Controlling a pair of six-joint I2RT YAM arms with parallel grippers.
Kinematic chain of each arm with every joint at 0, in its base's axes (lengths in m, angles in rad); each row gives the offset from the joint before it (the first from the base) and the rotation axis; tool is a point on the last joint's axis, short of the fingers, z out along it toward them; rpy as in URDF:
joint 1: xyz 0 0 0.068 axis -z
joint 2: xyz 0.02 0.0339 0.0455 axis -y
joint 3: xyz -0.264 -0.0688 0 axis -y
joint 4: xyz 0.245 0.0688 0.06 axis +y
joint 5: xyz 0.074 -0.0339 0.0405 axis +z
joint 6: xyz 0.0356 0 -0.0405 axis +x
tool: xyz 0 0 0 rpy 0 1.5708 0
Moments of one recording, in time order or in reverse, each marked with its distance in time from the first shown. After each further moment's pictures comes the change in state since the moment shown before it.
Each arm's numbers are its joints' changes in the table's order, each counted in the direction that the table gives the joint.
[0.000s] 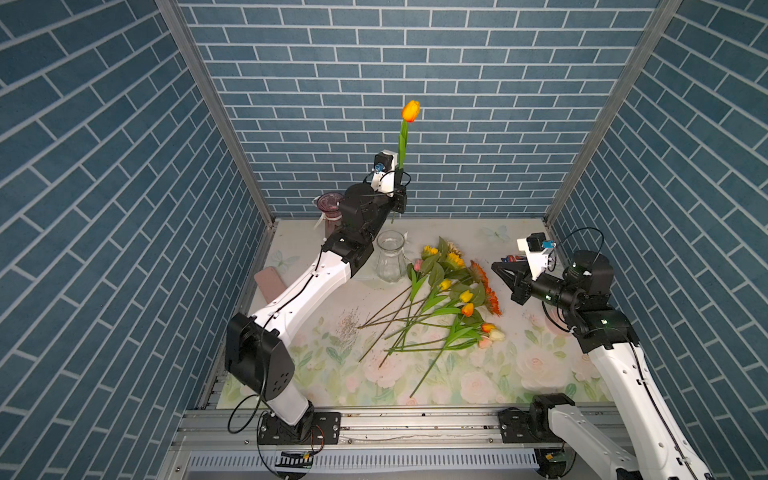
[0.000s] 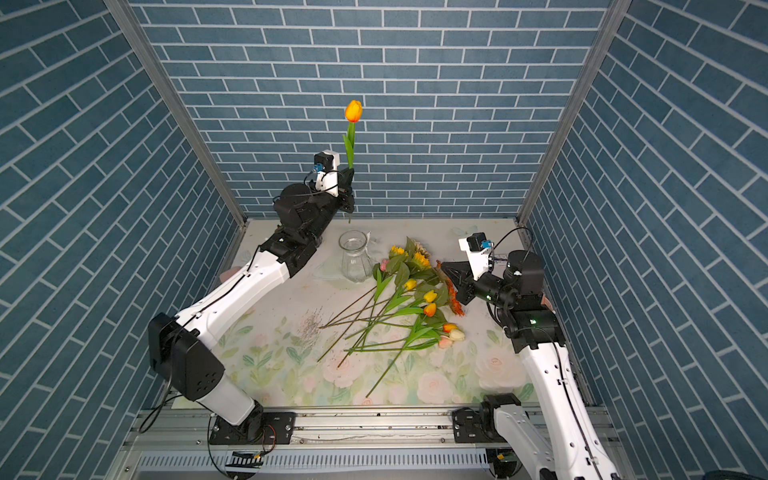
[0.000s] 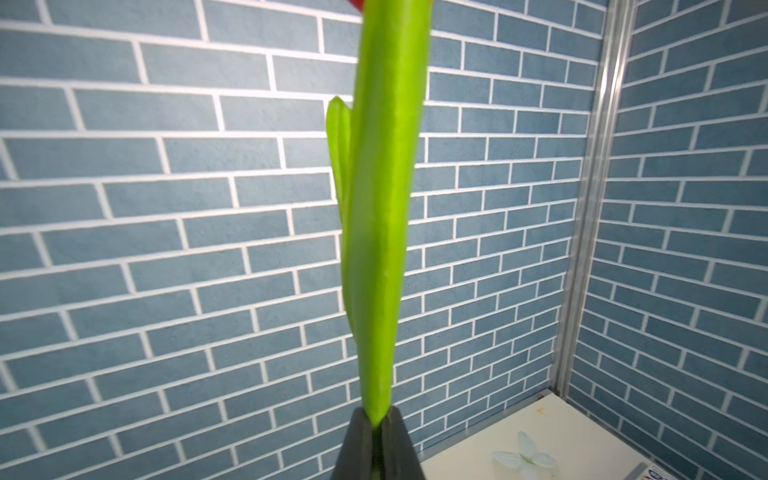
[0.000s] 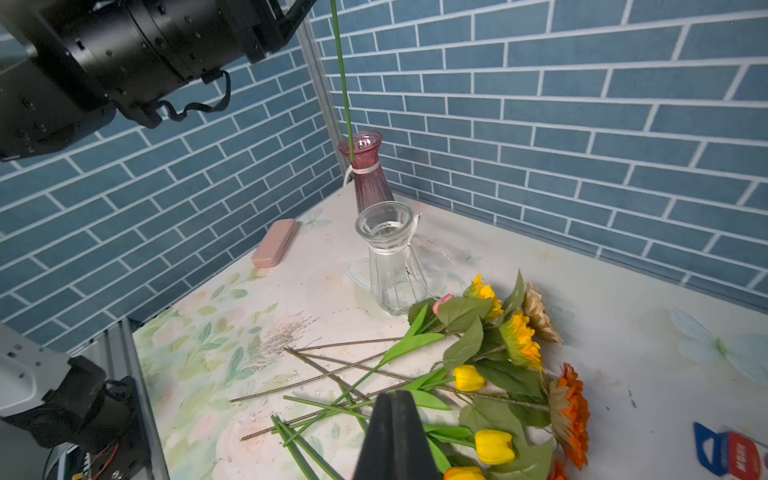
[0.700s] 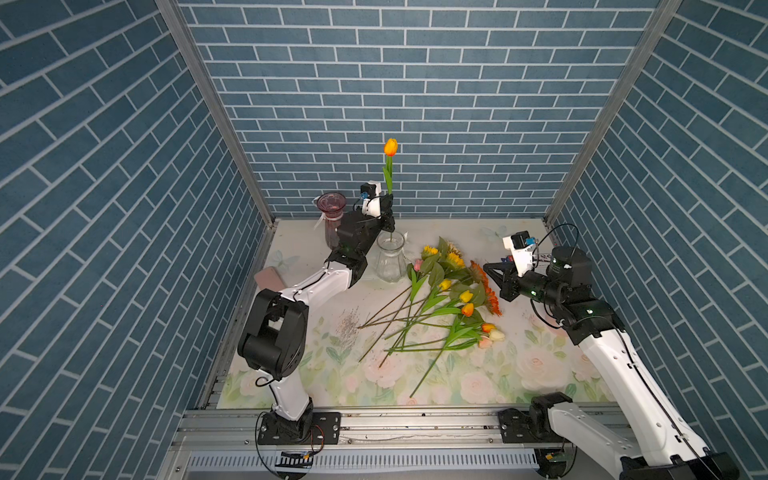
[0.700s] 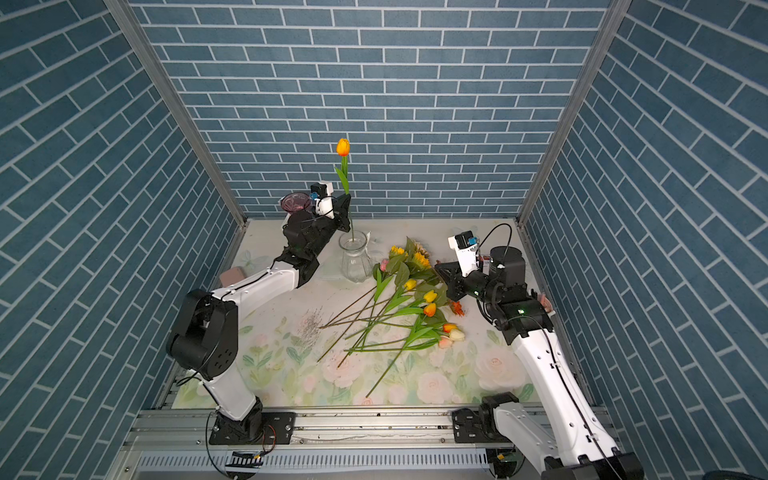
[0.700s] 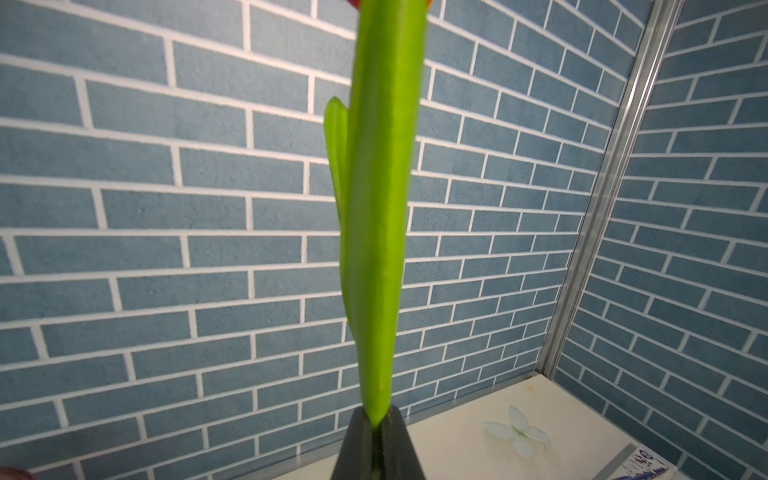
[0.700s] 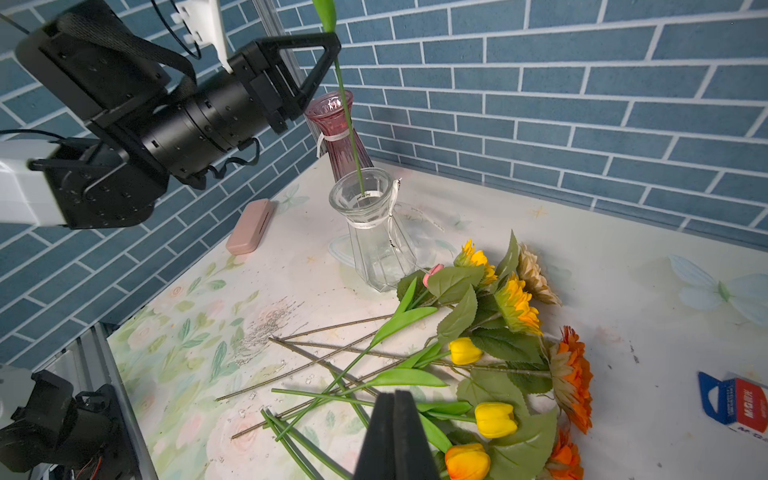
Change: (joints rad) left arm -0.118 -0.124 -0.286 -0.396 -0.130 -0.172; right arm -0.097 -0.073 0.006 0.022 -0.138 0.032
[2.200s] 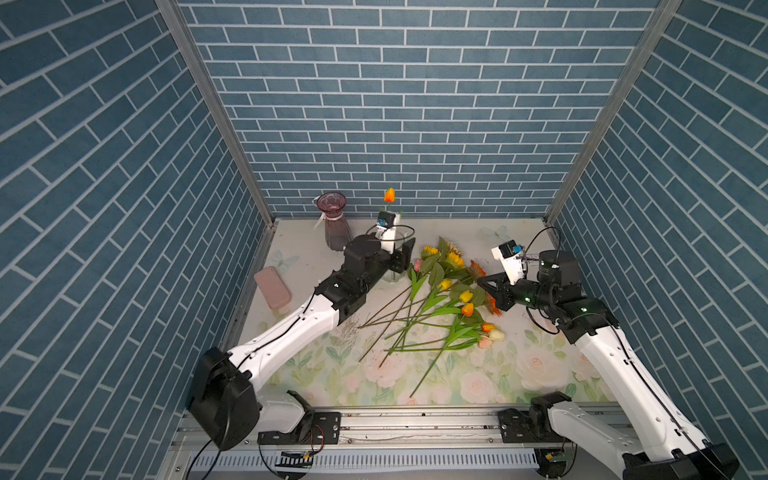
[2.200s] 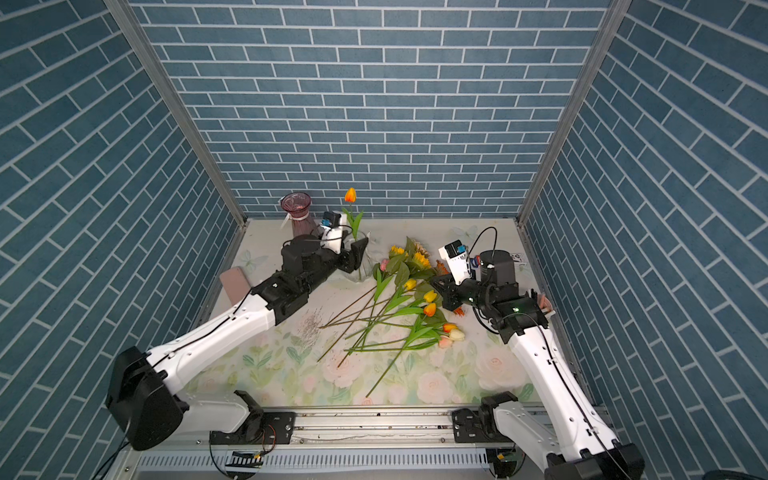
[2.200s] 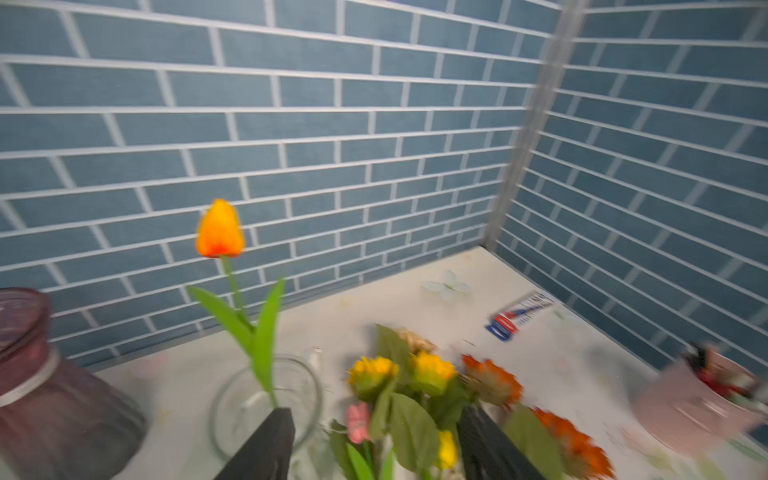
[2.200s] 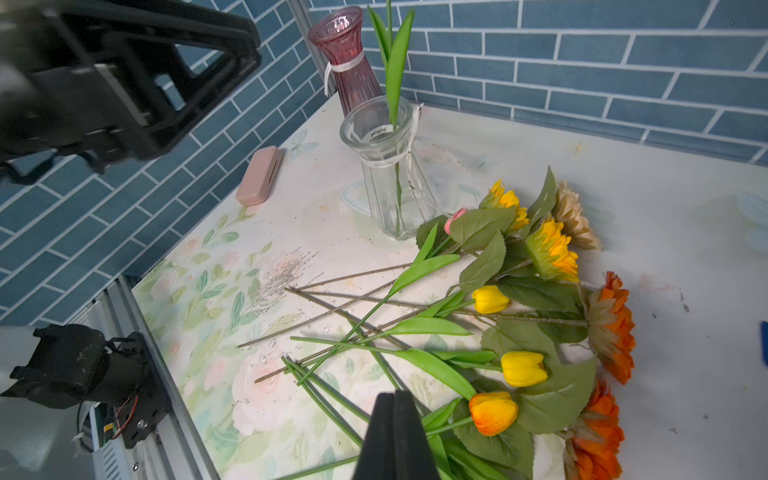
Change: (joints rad) left arm 0.307 0.433 -0.144 0.634 0.179 0.017; right arm -0.061 -0.019 -0.002 0.153 -0.011 -0.036
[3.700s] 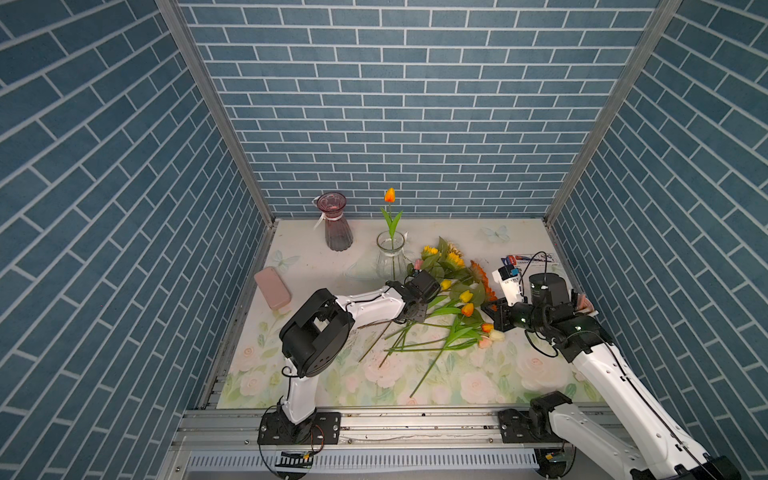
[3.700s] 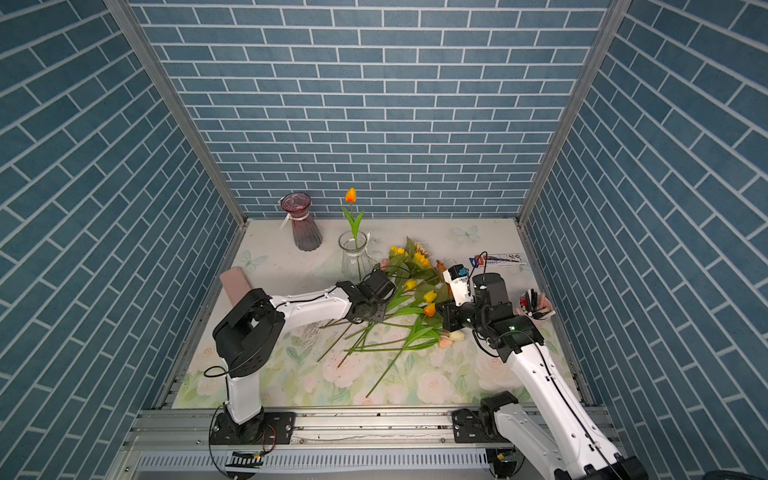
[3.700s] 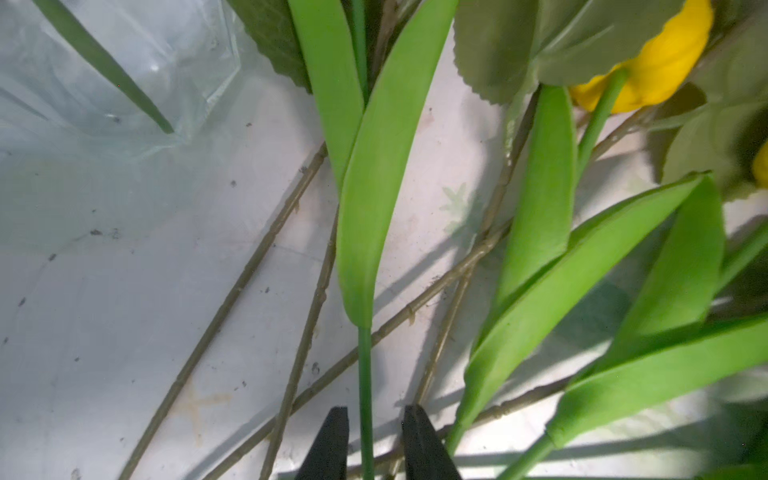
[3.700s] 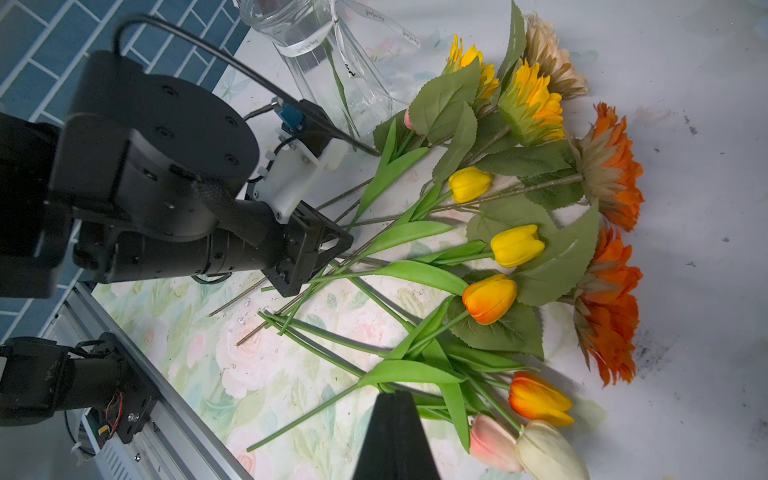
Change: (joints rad) left arm 0.122 -0.600 0.173 0.563 0.099 -0.433; right arm -0.036 0.104 -0.179 0.067 -0.148 0.167
